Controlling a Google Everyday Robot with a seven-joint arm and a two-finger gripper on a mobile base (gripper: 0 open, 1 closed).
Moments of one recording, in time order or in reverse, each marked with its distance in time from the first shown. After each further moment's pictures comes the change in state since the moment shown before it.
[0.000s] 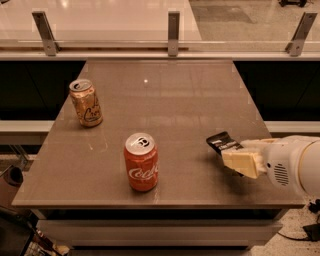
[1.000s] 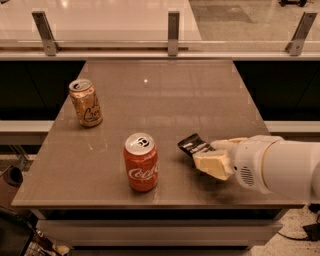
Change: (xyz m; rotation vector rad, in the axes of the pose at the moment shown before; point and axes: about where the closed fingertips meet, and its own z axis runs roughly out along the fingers) arm -0.010 0.049 0.030 -0.111 -0.023 -0.102
